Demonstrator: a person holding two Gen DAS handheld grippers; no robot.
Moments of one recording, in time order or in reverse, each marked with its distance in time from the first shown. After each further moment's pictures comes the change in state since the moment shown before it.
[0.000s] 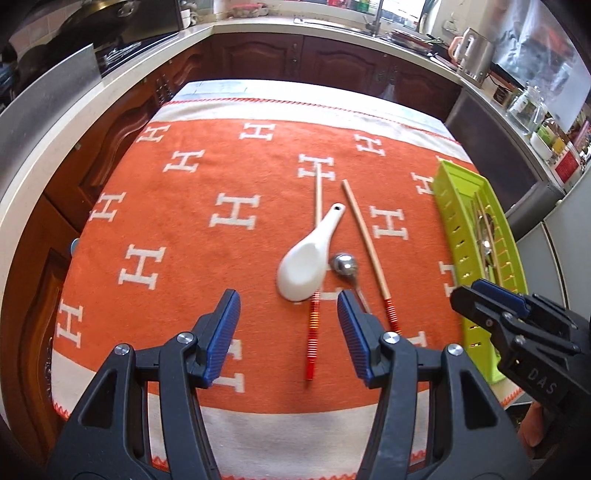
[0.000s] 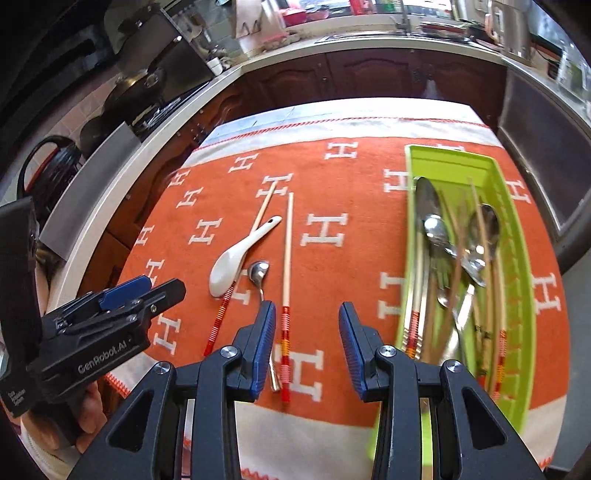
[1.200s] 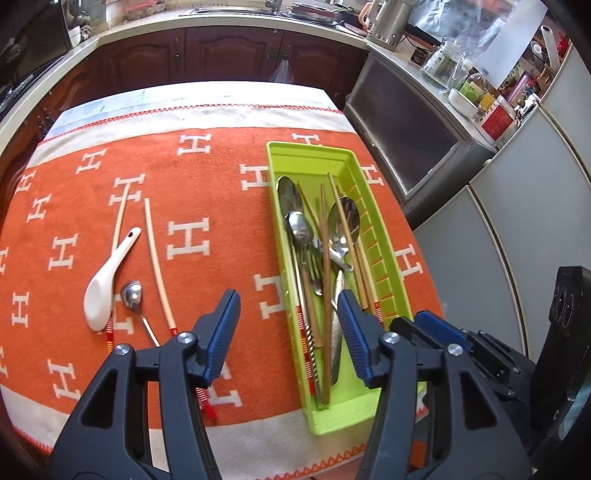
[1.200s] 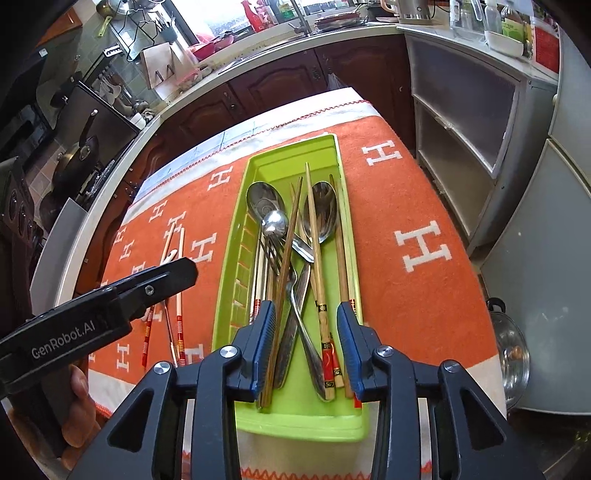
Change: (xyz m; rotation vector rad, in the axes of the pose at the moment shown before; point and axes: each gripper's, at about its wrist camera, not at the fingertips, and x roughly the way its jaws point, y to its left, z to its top) left arm 0.008 -0.184 0.023 0.178 0.076 -0.244; right arm -0.062 -0.147 -0.056 0.314 -0.090 -0.125
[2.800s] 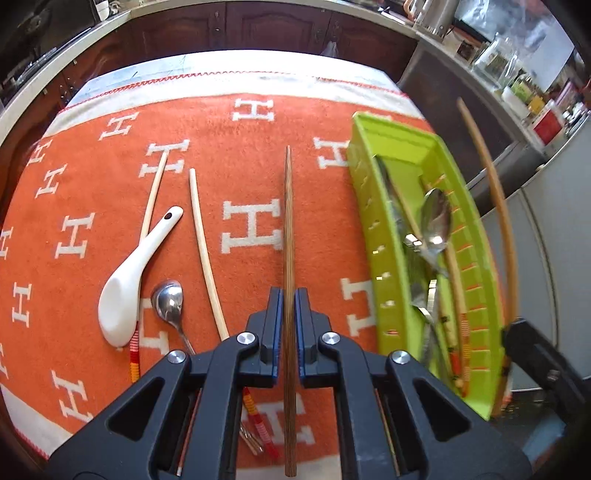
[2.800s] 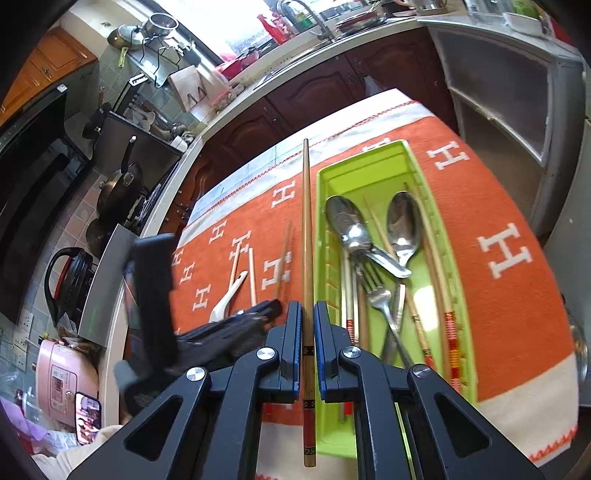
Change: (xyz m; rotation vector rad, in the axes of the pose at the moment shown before) left arm 0.056 0.060 0.009 -0.075 0.050 0.093; right arm -0.004 0.026 0.016 0.092 -0.039 0.257
